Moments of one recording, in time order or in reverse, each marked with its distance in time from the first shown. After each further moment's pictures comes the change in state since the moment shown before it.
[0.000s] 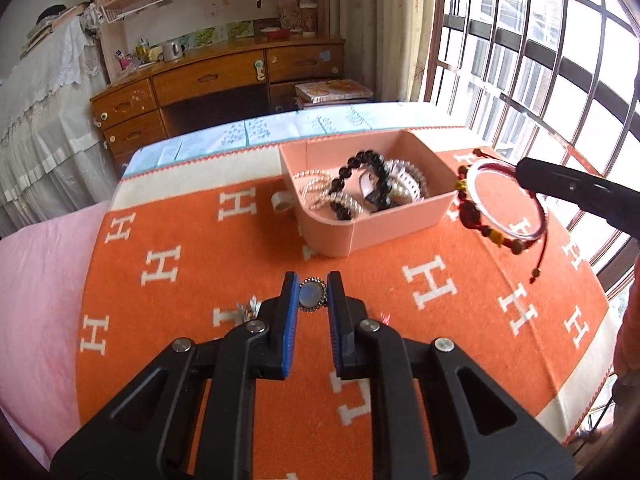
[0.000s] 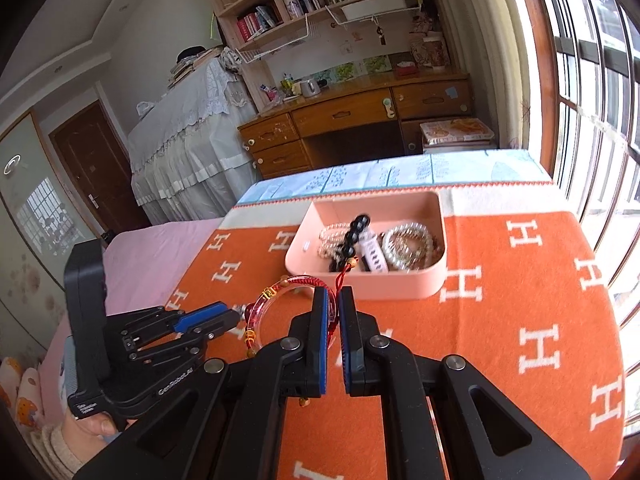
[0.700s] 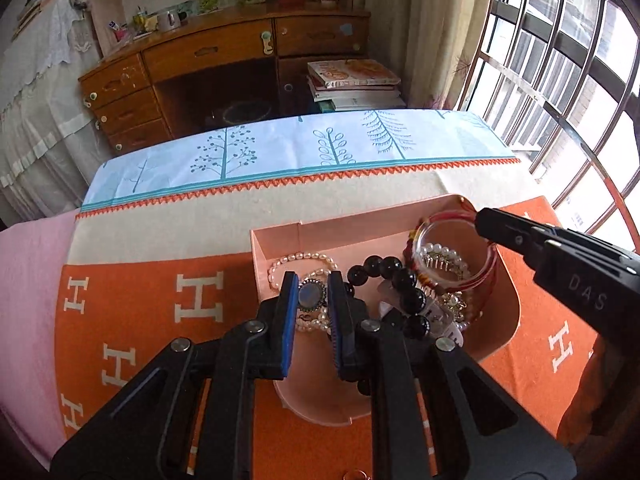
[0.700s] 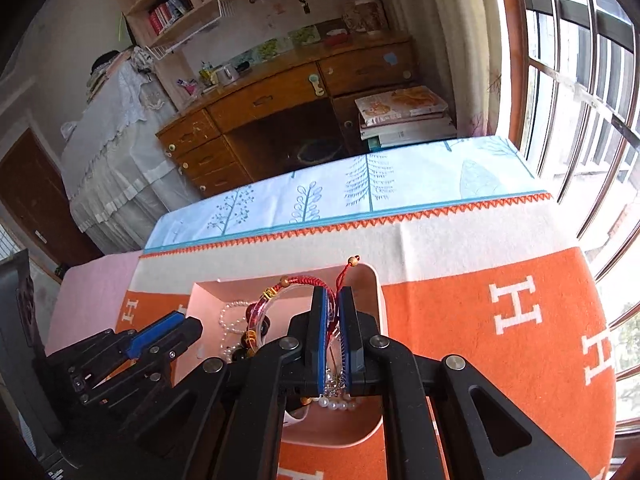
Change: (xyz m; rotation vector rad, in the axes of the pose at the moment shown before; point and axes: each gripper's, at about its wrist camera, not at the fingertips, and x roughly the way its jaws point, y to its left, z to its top) left arm 0.135 -0.003 0.116 -0.083 0.165 0.033; right arm 0.148 -0.083 0.108 0.166 0.154 -0.174
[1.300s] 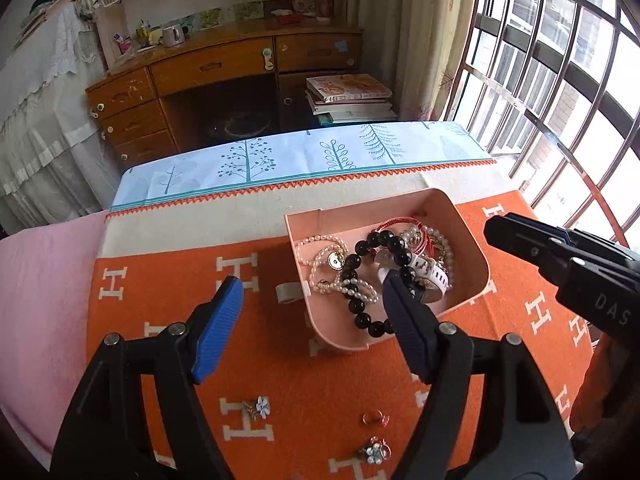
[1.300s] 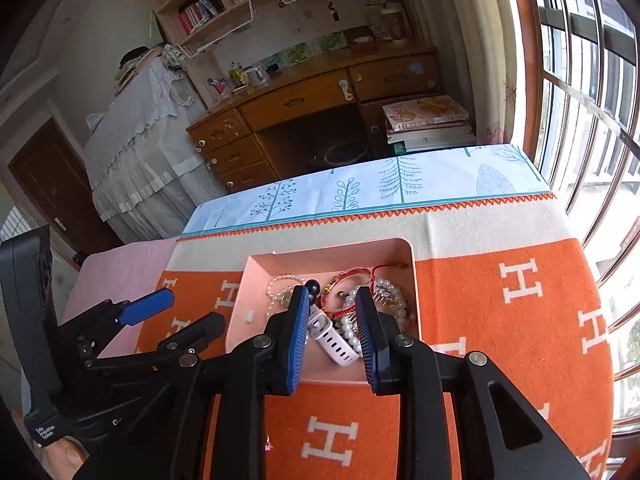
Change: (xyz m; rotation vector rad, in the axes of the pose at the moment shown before) left arm -0.081 0.025 -0.026 0.021 -0.069 -0.015; right arm -0.058 0.036 -0.037 -0.059 -0.049 0.080
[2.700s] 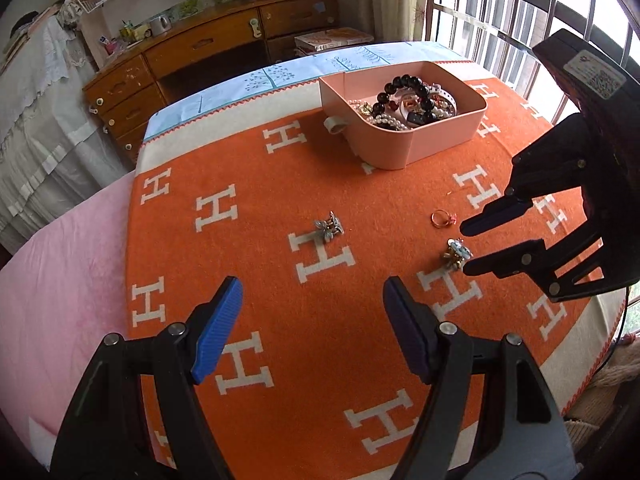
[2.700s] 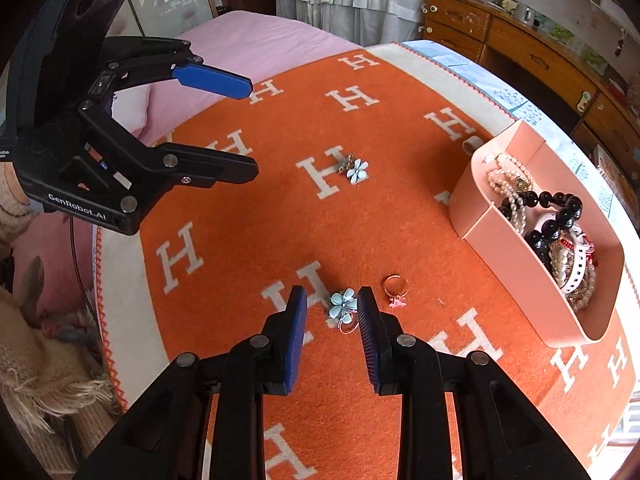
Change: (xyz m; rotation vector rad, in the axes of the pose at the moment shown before) left arm -0.048 0.058 -0.150 0.177 0.104 0.013; right arm 0.024 0.136 -0.160 -0.870 0.434 0.274
